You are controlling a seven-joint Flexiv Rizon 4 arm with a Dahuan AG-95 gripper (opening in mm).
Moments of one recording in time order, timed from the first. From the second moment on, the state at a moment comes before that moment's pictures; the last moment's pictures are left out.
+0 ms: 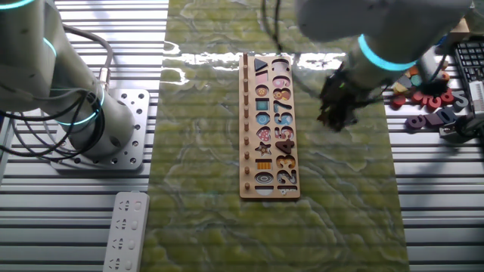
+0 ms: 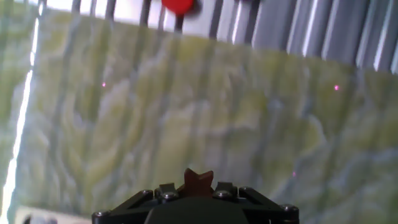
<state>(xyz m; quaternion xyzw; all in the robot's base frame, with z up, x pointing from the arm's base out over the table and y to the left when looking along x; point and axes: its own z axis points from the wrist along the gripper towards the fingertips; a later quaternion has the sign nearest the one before) 0.549 -0.012 0.079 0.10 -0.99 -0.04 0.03</state>
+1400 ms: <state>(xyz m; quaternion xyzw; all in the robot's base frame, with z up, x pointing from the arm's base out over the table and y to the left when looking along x) 0.440 -0.055 0.082 0.10 -0.99 -0.04 0.02</state>
